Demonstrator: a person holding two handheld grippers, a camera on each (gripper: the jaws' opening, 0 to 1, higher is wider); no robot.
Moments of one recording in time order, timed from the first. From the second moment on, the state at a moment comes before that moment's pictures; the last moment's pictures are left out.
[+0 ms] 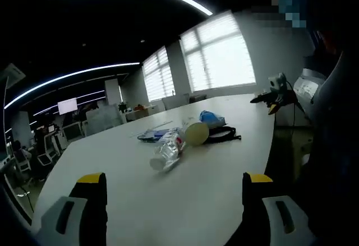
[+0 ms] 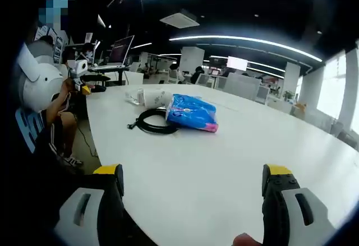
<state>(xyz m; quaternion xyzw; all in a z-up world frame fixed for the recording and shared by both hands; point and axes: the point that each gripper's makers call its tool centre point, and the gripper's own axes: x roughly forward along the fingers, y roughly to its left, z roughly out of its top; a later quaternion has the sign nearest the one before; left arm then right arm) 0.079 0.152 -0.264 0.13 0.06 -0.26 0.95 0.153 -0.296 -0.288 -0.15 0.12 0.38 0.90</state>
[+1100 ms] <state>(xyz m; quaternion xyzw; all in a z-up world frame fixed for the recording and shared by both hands) 0.100 0.149 -0.271 0.11 0.06 -0.27 0.96 0.149 -0.295 -0.285 -0.15 0.12 0.38 0.90</state>
